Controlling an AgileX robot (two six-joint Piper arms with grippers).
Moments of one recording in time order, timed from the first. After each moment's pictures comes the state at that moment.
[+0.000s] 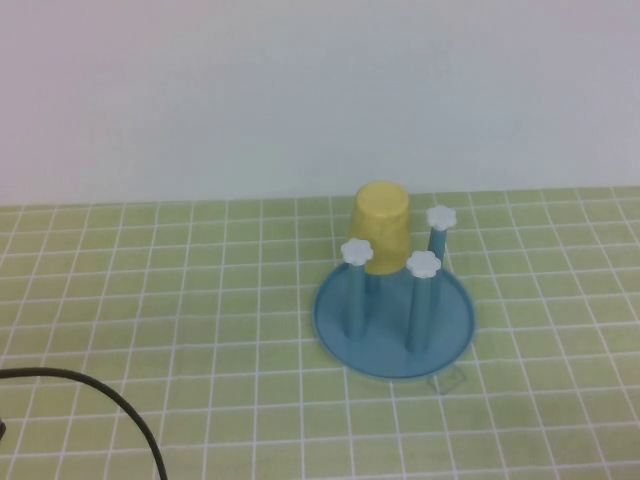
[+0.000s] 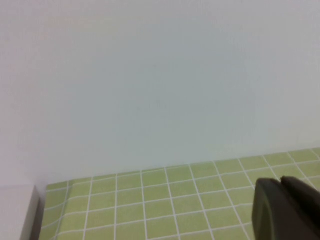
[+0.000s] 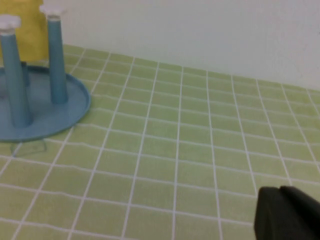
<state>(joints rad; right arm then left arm) 0.04 0.00 -0.12 0.10 0.51 -0.26 -0.06 0.48 -0.34 -0.57 0.00 0.63</state>
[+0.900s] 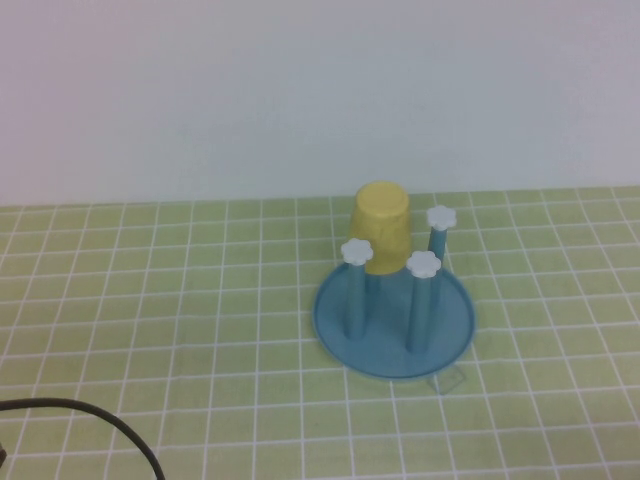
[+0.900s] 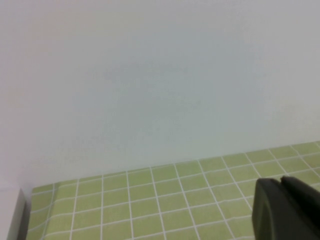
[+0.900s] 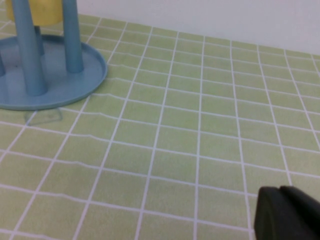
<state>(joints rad) 0.11 -0.01 0.02 0.05 0.44 -0.18 -0.06 0.40 -0.34 -0.57 0.09 0.63</state>
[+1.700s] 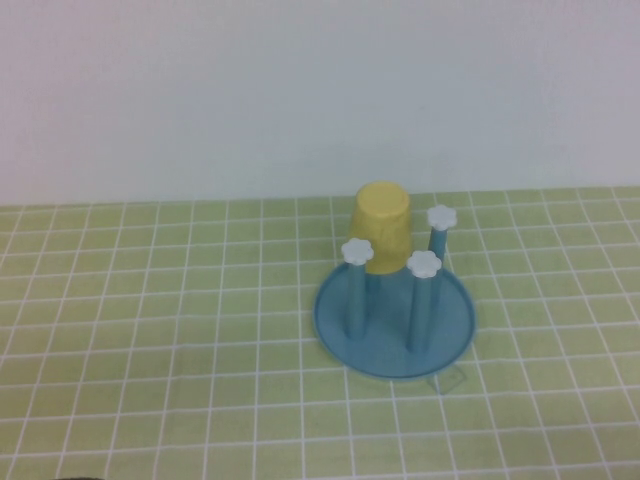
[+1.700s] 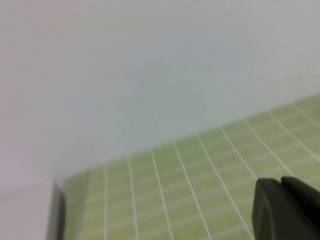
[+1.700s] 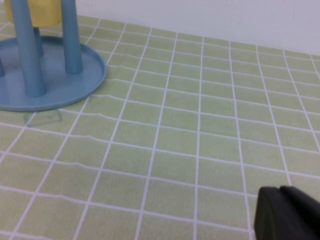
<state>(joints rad) 0.11 -0.01 0.02 0.05 0.43 -0.18 -0.06 0.33 -0.24 -0.30 0.09 0.58</state>
